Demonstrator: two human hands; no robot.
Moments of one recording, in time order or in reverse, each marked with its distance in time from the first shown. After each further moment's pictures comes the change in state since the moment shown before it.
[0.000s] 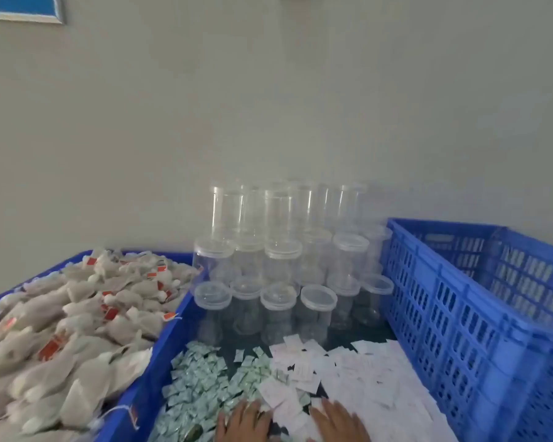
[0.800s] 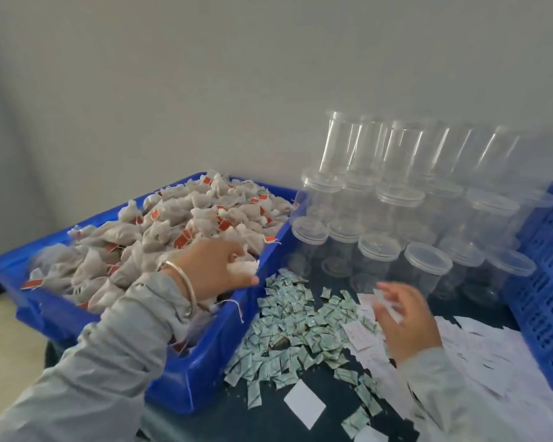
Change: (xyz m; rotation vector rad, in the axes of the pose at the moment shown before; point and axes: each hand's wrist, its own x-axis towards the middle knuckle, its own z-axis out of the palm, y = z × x) left_hand -0.035 -0.169 -0.145 -0.293 -0.148 -0.440; right_hand 0.040 -0.068 -0.075 0.680 0.111 -0.028
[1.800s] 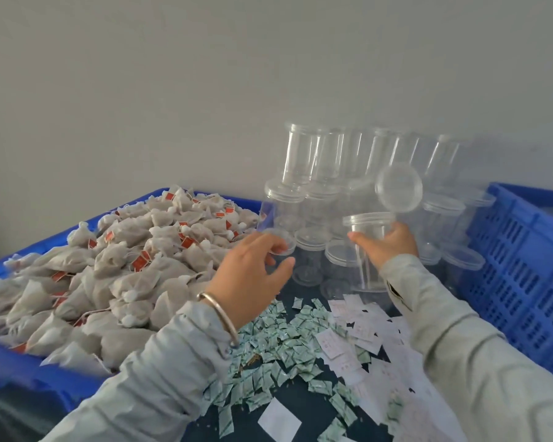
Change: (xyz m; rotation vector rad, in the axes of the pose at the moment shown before) left_hand 0.004 0.099 0.018 -0.481 0.432 0.342; right_hand 0.124 -0.002 -0.029 0.088 0.193 0.319
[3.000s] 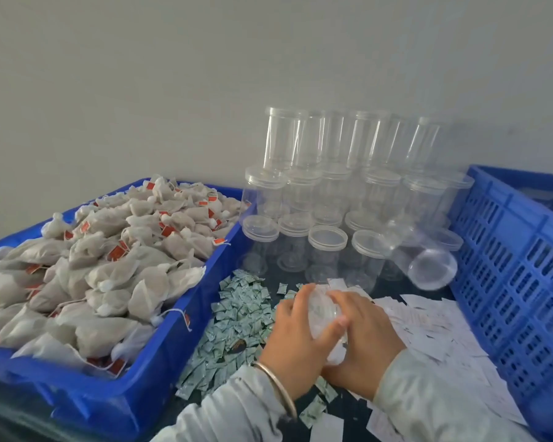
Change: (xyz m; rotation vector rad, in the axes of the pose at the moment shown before) left_hand -0.073 0.040 0.089 -0.292 -0.360 -0.343; right_hand -0.137 0.067 -0.030 -0.514 -0.332 -0.747
